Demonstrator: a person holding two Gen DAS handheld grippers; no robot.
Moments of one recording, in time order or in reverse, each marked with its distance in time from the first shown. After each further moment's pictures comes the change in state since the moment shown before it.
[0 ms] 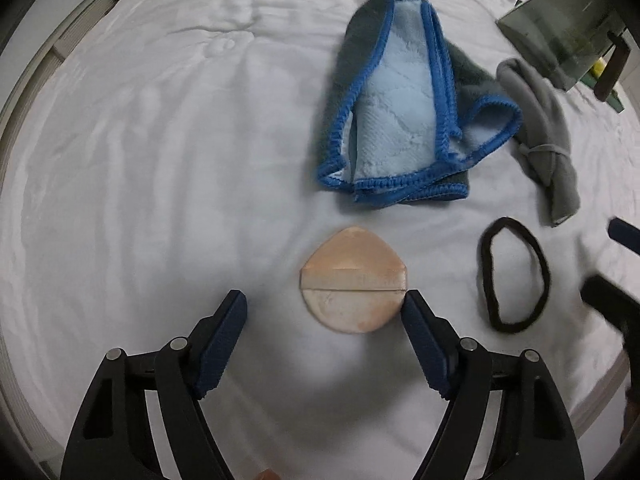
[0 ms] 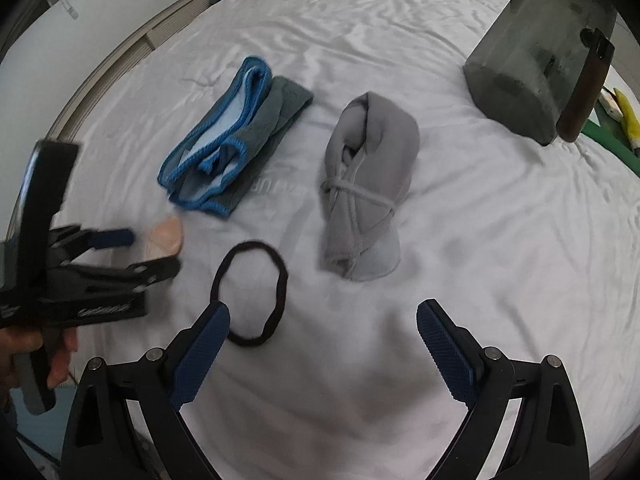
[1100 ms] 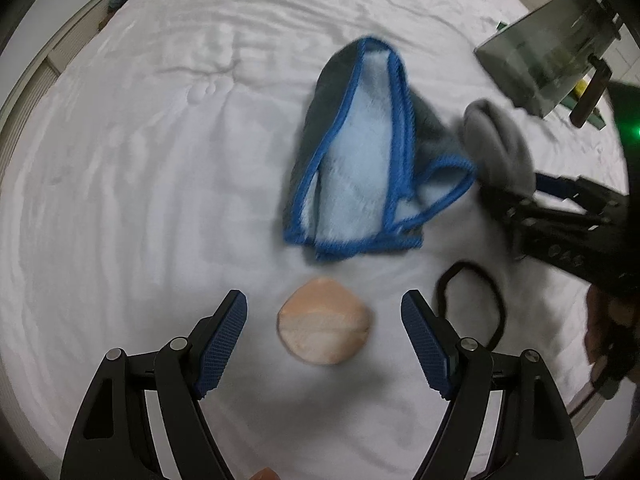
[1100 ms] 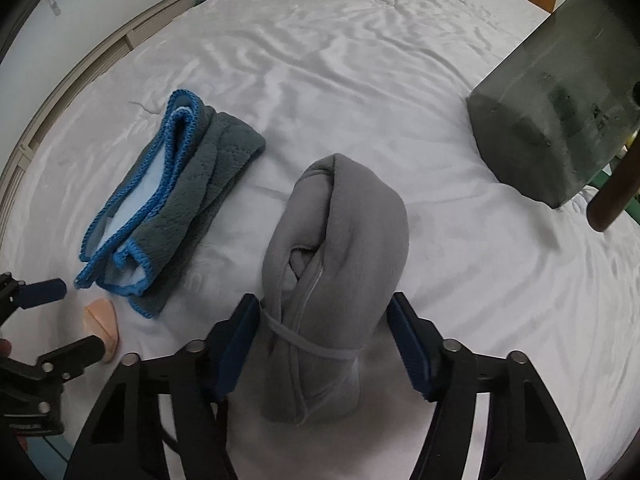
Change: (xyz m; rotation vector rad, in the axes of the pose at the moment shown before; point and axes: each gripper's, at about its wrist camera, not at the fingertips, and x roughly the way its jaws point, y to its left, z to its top) left arm -0.018 -0.010 0.029 0.007 -0.075 -0.055; right arm 0.070 -0.015 0.062 -0.037 -0.015 -0.082
